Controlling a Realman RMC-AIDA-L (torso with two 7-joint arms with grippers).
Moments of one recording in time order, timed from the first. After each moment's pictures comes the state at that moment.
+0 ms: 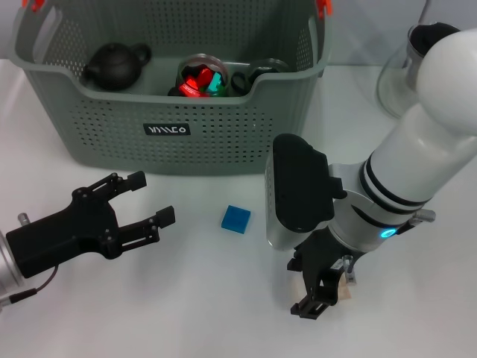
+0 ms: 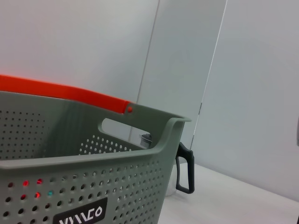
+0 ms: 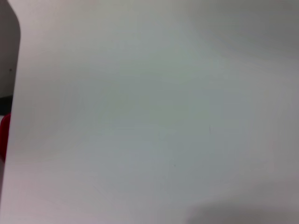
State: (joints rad) left arm -0.36 -2.12 0.33 0.50 2.03 1.67 -1.03; right arm 0.83 2.11 -1.83 -1.01 -2.39 -1.38 2.17
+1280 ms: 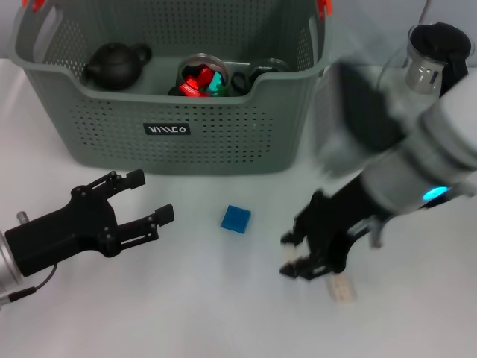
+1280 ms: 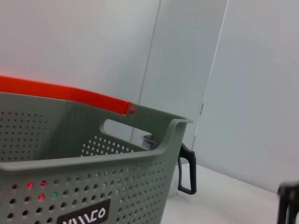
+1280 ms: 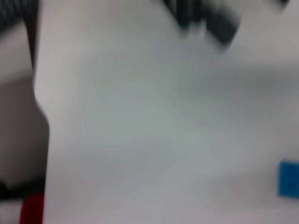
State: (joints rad) left arm -0.36 -2.12 0.32 0.50 2.03 1.67 -1.03; right arm 0.73 2.10 -1.51 -1.22 -2.31 -1.59 2.10
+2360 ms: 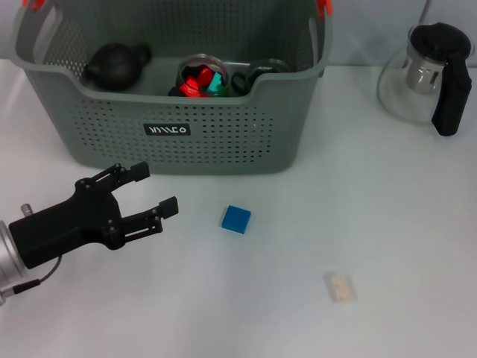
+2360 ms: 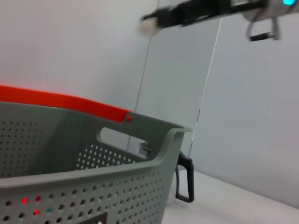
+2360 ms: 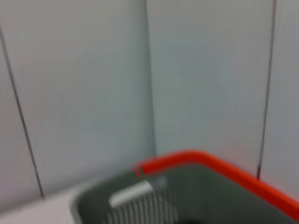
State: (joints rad) left arm -0.38 -2.12 0.32 0.49 2.03 1.67 -1.03; right arm 0.96 2.08 -1.01 -1.21 -2.22 -1.28 2.29
